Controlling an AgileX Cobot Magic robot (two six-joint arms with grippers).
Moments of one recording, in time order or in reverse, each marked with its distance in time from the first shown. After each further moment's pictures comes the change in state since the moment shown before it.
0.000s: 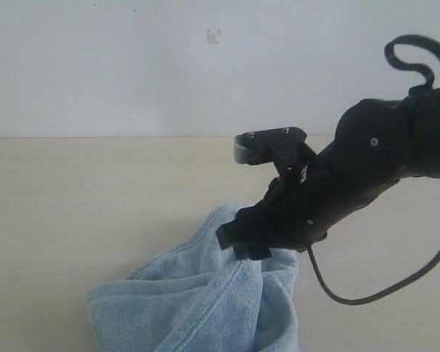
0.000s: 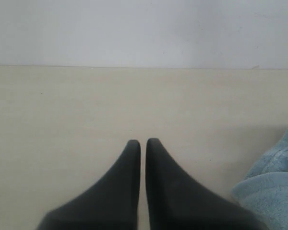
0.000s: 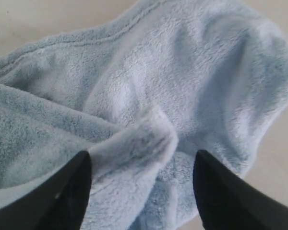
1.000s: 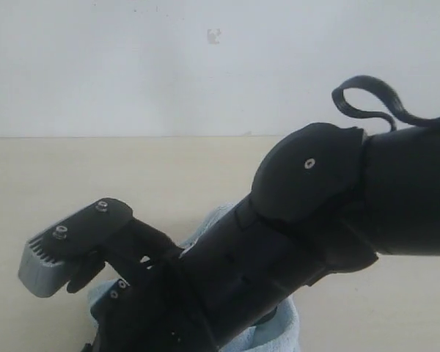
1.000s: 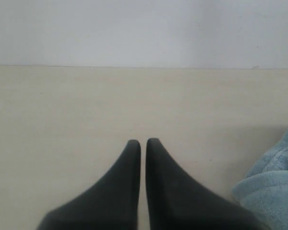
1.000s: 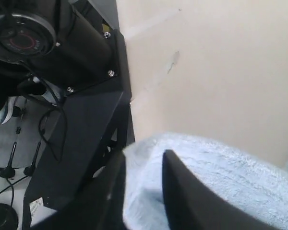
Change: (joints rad) left arm 0.000 0.000 0.000 0.000 0.000 0.000; right arm 0.361 -0.054 0.000 0.842 0.253 -1.011
